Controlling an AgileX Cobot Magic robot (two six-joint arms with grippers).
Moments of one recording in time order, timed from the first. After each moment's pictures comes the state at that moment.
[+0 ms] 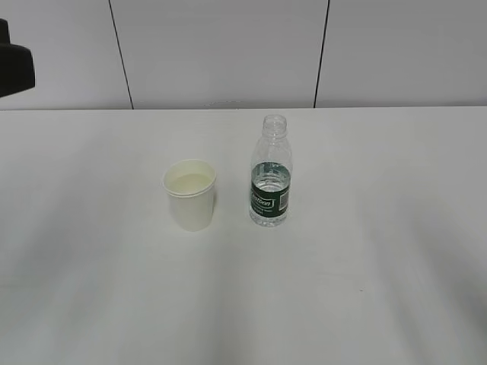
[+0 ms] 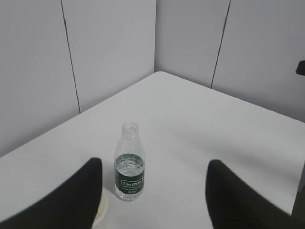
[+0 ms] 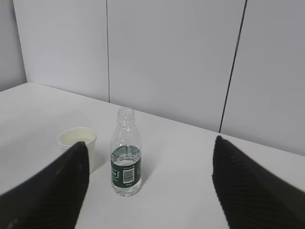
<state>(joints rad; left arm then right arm) -0.02 0.83 -0.72 1.84 -0.91 -1.70 0.06 0.30 -0.30 -1.84 -0.31 1.75</state>
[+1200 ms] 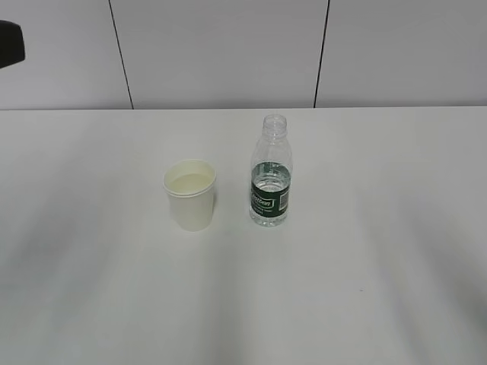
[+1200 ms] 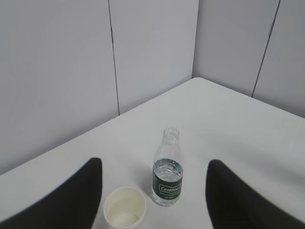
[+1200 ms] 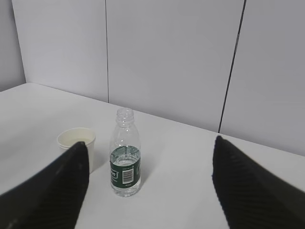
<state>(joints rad) -0.02 0.83 -0.72 1.84 -0.75 -1.70 0.06 0.30 -0.30 -1.84 -0.31 1.75</state>
